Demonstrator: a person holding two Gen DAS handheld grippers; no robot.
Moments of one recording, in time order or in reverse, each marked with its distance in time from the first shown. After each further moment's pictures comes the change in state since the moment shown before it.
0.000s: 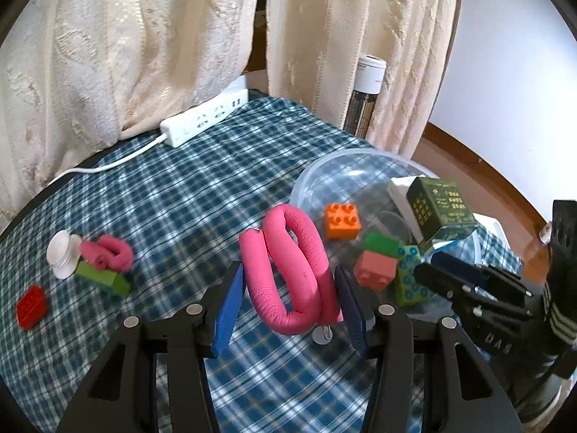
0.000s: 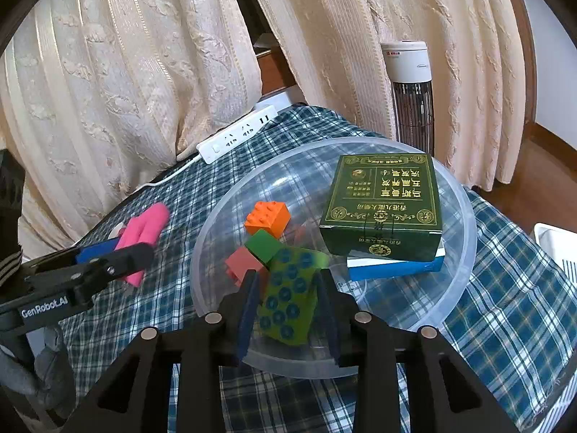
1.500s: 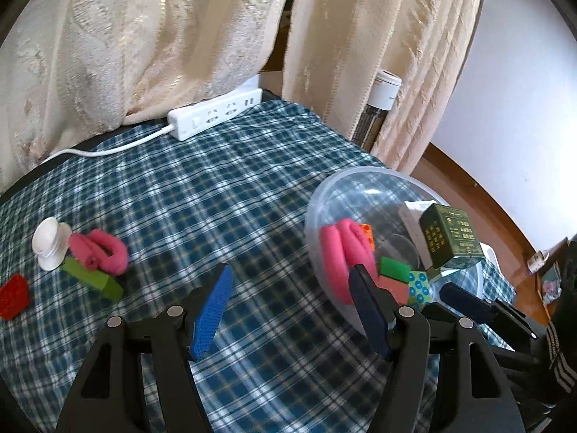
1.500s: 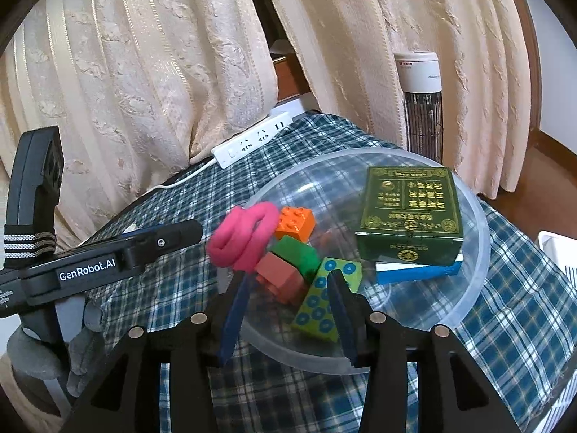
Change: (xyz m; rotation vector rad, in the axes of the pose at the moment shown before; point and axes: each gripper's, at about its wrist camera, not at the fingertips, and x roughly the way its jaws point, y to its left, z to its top) left arm 0.011 0.029 0.004 -0.114 -0.018 -0.038; right arm -0.007 0.025 0.002 -0.025 -0.020 0.019
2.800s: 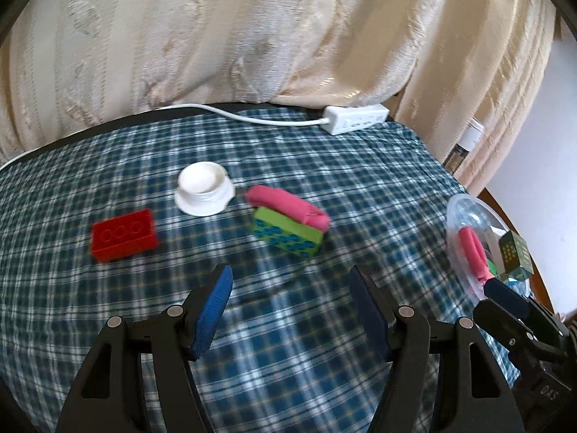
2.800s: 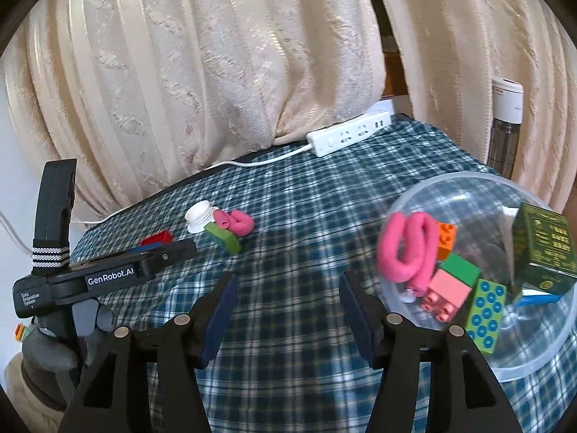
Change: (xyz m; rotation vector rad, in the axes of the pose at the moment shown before) left arm -0.069 0.144 -0.044 -0.231 -0.042 0.180; right arm 0.026 0.116 -0.002 -0.164 0.045 0.143
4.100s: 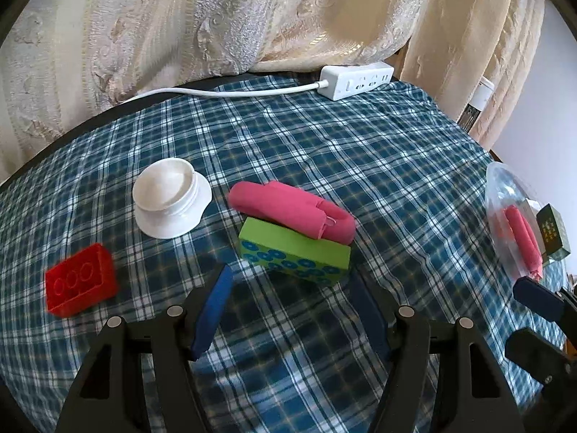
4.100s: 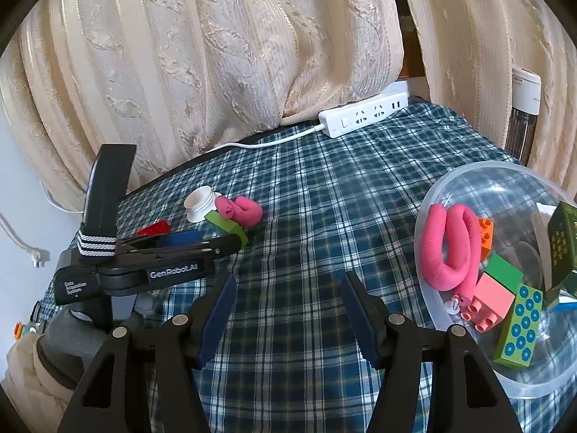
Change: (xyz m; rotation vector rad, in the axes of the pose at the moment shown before) left arm 0.078 -0.006 0.017 0.127 0.103 0.015; right arm 0.035 0.010 0.004 0.003 0.066 0.005
